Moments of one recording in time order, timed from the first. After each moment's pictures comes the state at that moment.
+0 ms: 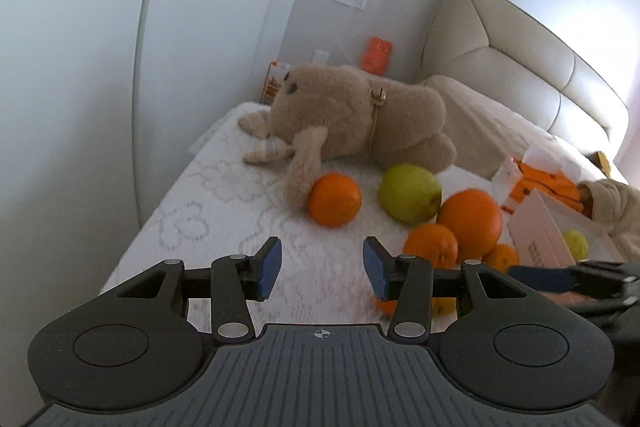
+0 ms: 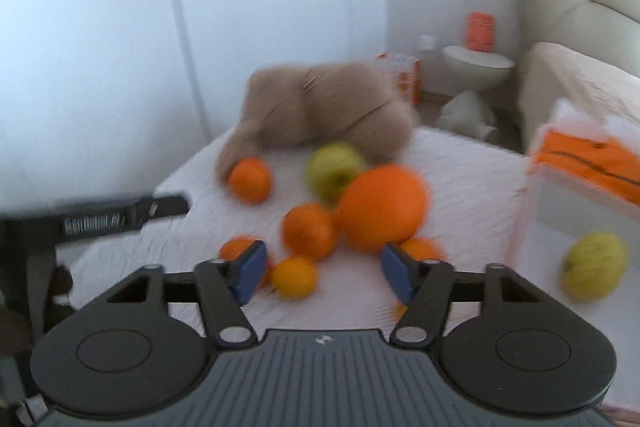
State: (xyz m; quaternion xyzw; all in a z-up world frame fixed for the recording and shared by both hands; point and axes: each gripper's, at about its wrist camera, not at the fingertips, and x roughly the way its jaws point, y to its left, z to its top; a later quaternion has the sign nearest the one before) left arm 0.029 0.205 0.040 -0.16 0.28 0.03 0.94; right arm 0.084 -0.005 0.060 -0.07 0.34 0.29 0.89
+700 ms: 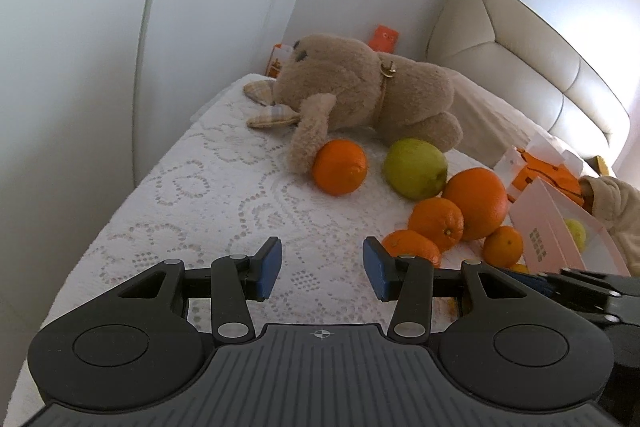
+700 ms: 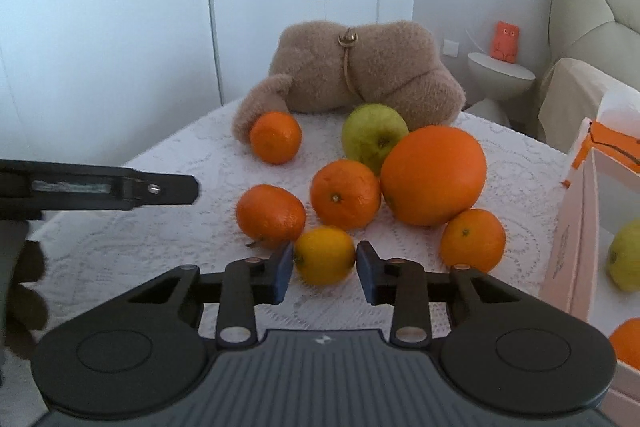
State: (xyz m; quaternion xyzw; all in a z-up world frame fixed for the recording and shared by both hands) left arm 0.024 0.203 0.019 -0.19 0.30 0.03 0.94; right arm 0.074 0.007 0.028 -0.09 0.32 0.30 0.89
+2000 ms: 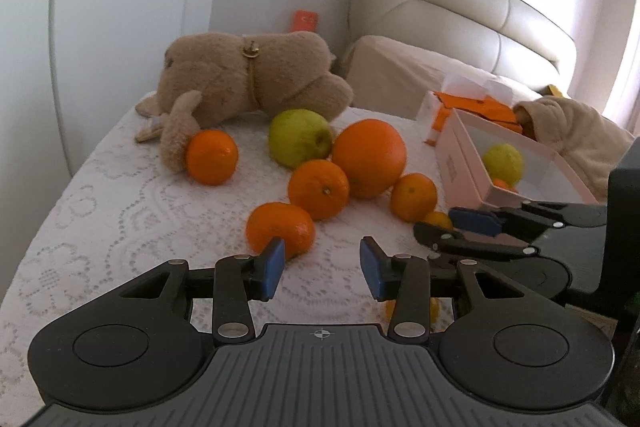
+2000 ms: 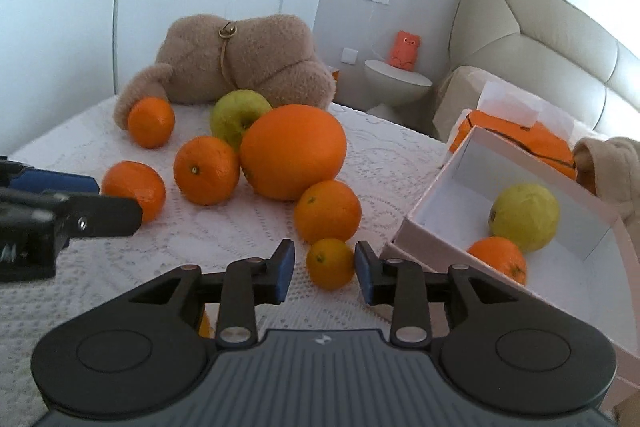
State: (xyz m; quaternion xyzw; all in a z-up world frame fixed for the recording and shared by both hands) left arm 0.026 0.124 0.031 -0.08 0.30 -0.06 0.95; right arm 0.077 -0.020 0.014 -0.15 0.29 0.14 0.94
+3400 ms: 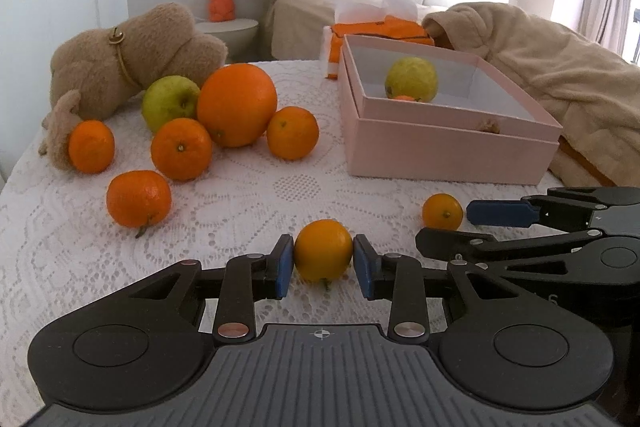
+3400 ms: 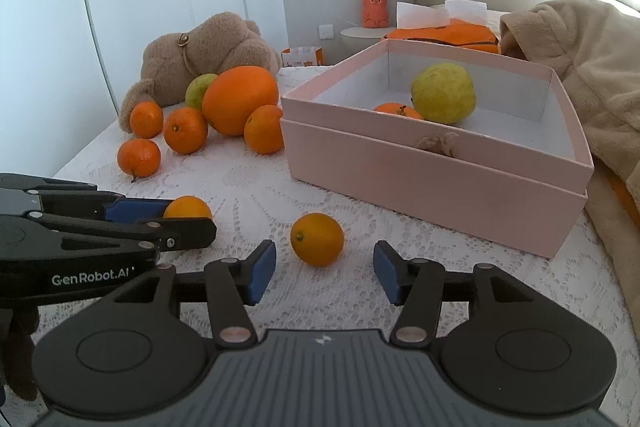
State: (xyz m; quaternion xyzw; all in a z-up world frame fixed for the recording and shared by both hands) left arm 0.016 0.044 0.011 0.02 0.34 -0.15 0.93; right arm 0.018 -0.123 0.008 0.01 0.34 0.15 0.93
